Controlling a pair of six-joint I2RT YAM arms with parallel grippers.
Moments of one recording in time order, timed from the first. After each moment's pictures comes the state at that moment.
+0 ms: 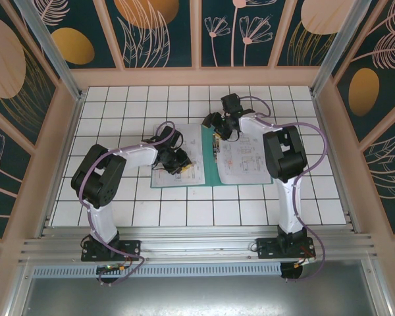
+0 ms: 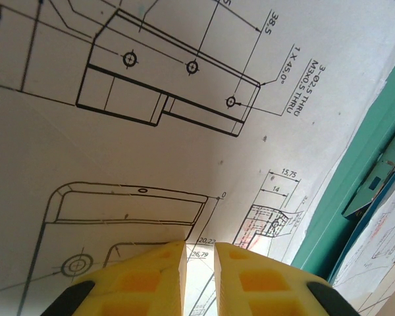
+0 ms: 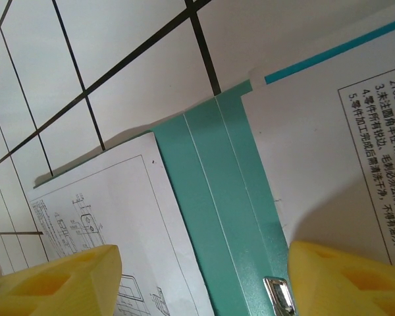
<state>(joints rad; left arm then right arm) -0.54 1.88 1.09 -0.31 0.35 -1.13 0.40 2.19 1.62 -0.37 -0.35 0.88</state>
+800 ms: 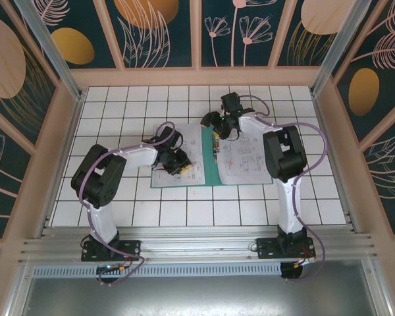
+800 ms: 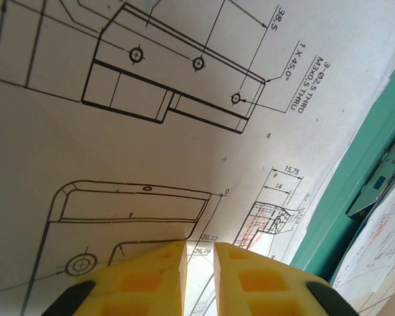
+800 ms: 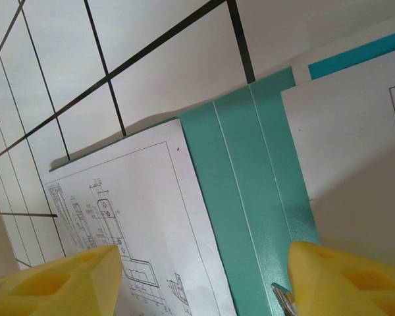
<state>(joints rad) -0.54 1.88 1.08 -0.31 0.36 -1.13 0.40 2.19 1.63 -0.38 -0.40 0.85</state>
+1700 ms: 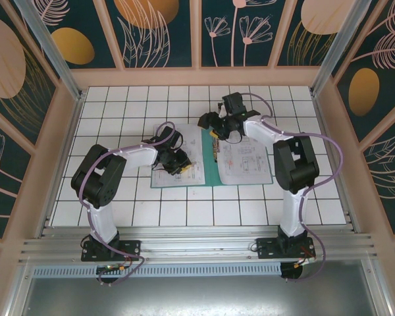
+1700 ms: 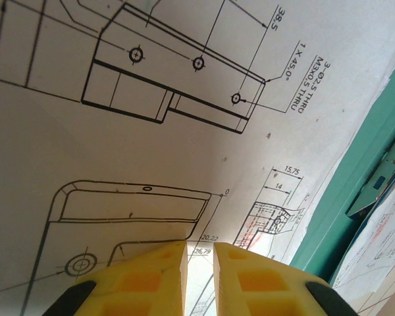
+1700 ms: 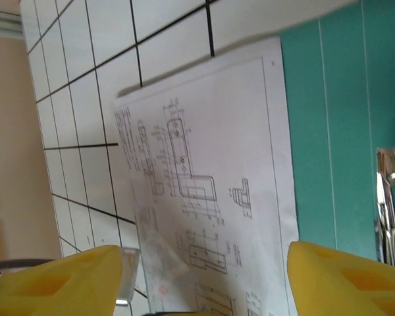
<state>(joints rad) -0.54 1.88 1.08 -0.31 0.36 -1.13 0.43 1.98 1.47 -0.35 -0.48 0.79</state>
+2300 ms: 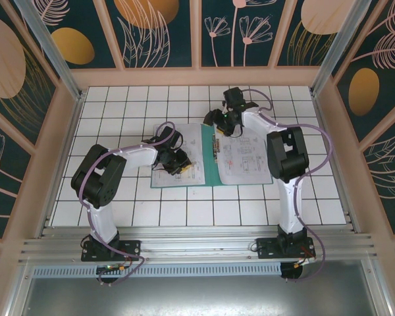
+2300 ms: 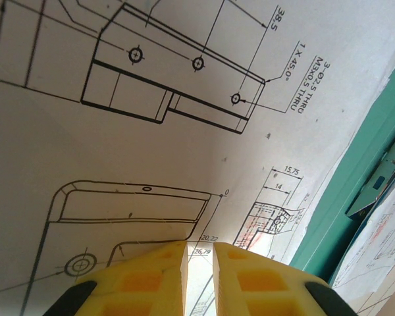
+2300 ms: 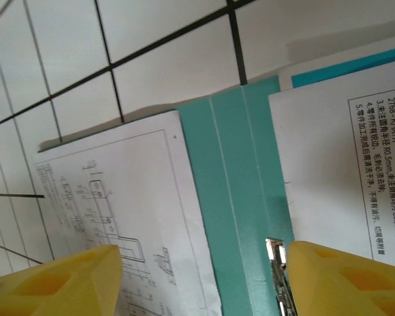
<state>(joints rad) -0.54 1.88 1.08 -0.30 0.36 -1.13 0.38 2.18 1.72 -0.54 -0.38 0.72</state>
